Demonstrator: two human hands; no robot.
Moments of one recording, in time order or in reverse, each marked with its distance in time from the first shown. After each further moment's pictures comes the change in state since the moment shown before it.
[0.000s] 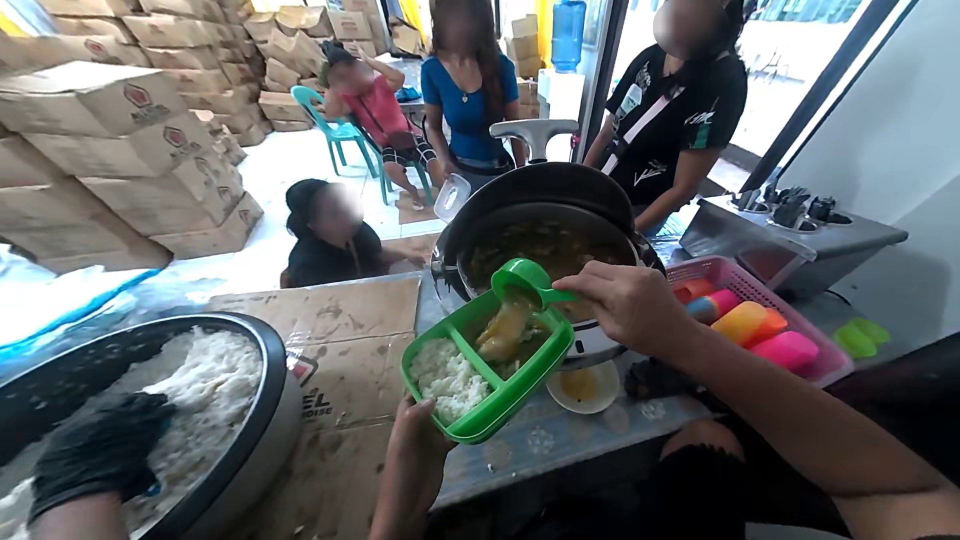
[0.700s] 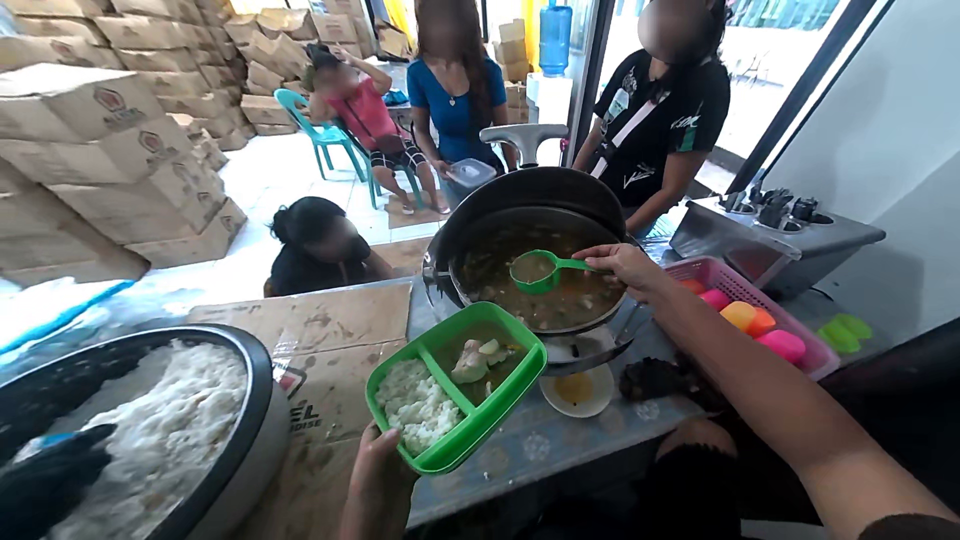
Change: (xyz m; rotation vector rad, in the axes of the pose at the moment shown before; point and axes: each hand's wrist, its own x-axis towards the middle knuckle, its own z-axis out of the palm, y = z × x) left_hand 0.001 0.000 -0.037 0.024 0.004 0.057; right_hand 0.008 0.089 0.029 0.969 -0.148 1.126
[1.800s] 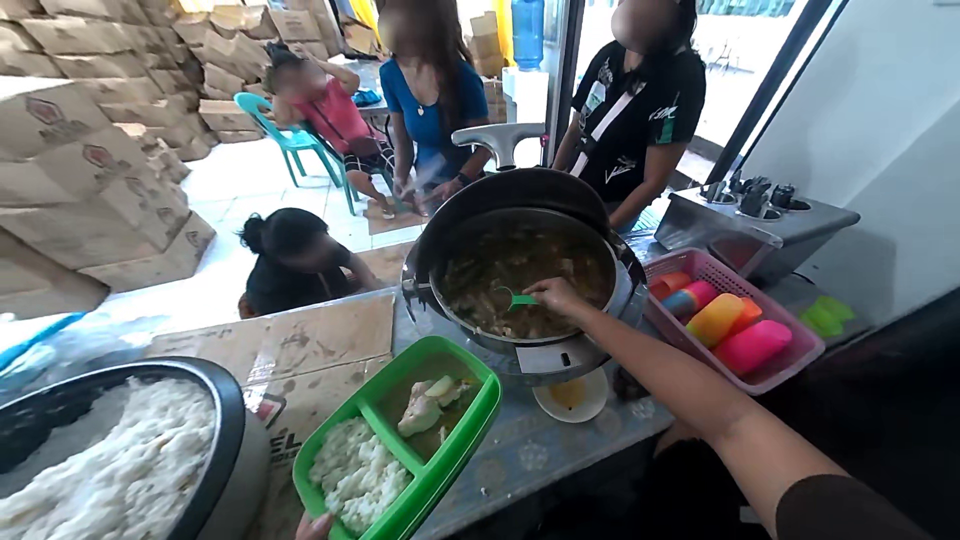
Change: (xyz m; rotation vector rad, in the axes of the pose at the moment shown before) left_hand -0.009 -0.002 -0.057 -0.090 -0.003 0.087; right_hand 0.062 0.064 0.064 -0.270 -0.002 0.127
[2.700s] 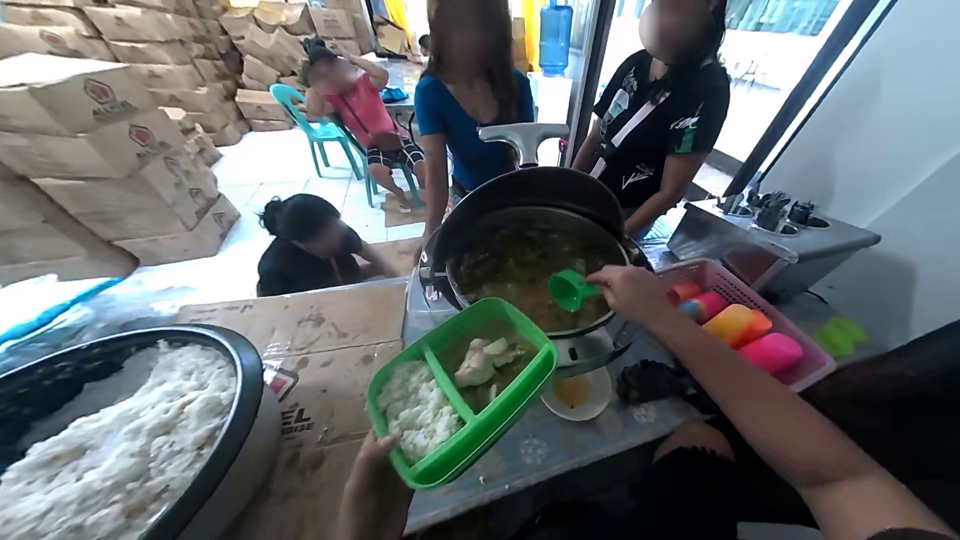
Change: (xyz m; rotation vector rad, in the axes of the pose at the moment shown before) left_hand 0.007 -0.003 0.063 0.036 -0.024 -0.082; right_hand -0.079 -0.003 -0.073 -0.827 0.222 -0.441
